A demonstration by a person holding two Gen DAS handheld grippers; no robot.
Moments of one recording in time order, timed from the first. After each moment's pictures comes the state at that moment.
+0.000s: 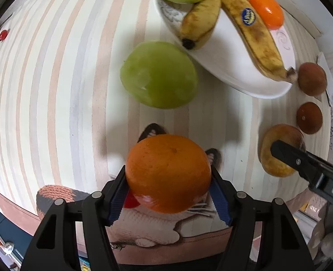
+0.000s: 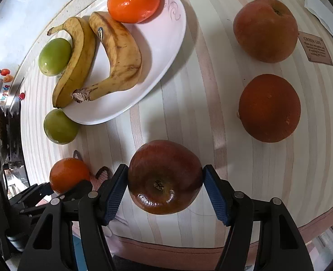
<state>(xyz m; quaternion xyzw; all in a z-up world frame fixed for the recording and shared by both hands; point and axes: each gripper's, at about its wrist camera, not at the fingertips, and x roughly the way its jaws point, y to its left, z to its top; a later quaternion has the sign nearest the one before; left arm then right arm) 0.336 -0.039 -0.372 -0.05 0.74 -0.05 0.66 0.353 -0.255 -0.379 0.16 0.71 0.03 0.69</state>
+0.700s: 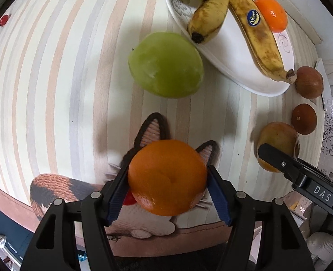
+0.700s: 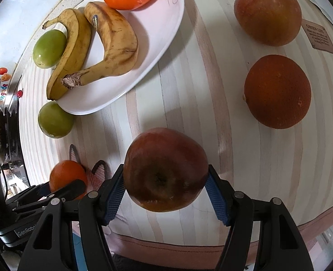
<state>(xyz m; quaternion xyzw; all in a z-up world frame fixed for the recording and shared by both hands) 0.349 -0.035 -0.376 -0.08 0.76 -0.06 0.64 0.340 -0.250 -0.393 0.17 0.72 0.03 0.68</state>
